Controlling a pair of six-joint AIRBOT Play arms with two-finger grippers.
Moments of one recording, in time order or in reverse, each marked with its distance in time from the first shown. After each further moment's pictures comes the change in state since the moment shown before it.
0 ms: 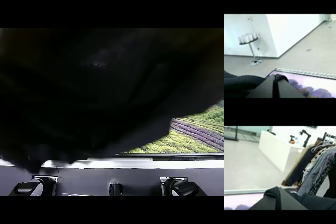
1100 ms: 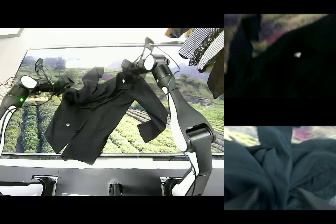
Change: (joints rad) left arm -0.058 -0.839 -0.390 -0.039 0.219 -0.031; right arm -0.002 -1.092 0.002 -0.060 -0.121 0.231
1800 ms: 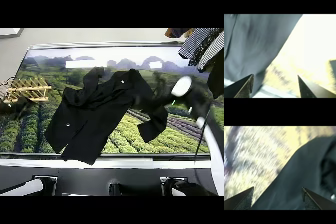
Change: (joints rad) left arm 0.547 0.223 -0.323 -0.005 -0.266 0.172; right arm -0.090 0.616 -0.917 0.380 0.179 -0.344
